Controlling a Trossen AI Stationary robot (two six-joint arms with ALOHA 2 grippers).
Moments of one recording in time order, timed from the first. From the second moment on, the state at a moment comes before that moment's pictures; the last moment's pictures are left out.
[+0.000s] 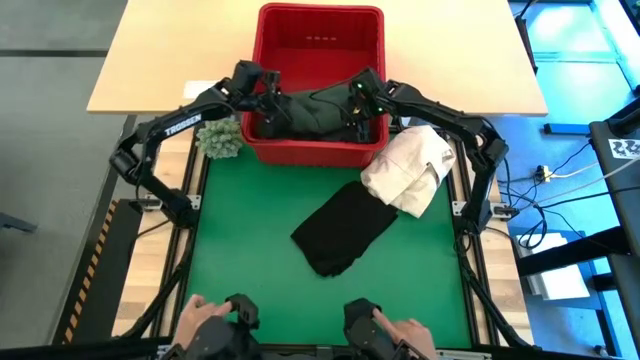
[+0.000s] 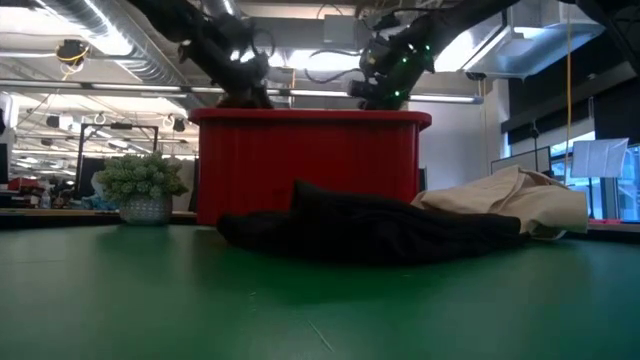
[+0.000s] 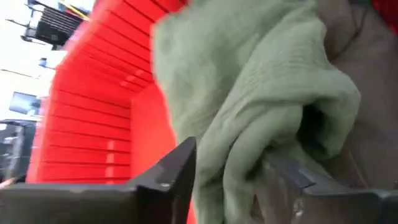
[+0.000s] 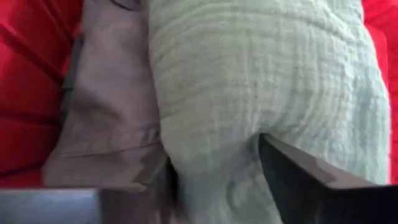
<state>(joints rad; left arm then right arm) 0.86 1.54 1.27 -0.35 0.22 1.19 -0.66 1.88 1.66 -0.67 -0.14 -0.91</state>
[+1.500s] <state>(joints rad) 0.06 1.17 0.93 -0.55 -0.08 0.42 -0.08 1.82 1.60 -1.09 0.01 -0.22</state>
